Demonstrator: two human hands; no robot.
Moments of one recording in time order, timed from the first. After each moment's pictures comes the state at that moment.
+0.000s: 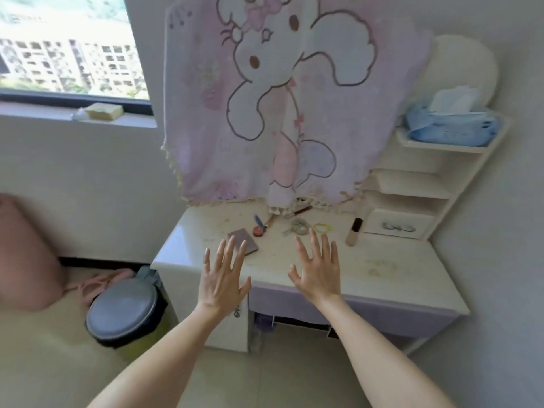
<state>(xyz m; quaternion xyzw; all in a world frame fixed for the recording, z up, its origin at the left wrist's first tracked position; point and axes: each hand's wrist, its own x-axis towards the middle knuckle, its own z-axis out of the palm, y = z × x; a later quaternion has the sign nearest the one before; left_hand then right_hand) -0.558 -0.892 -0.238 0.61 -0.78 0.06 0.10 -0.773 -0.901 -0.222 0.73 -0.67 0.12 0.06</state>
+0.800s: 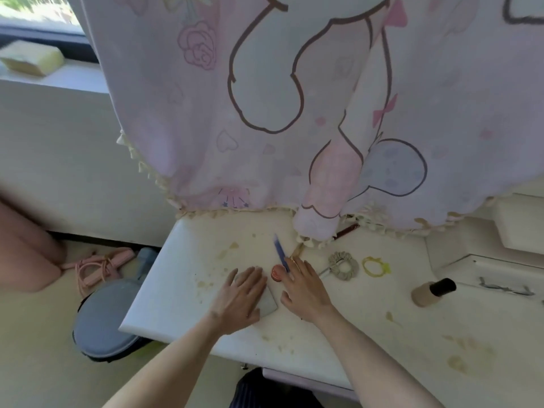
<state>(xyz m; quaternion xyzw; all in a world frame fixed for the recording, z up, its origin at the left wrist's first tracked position) -0.527 -1.138 -0.368 0.46 -0.89 -0.04 -0.02 -0.727 -1.162 -0.360 0.85 -0.52 -0.02 -0.07</state>
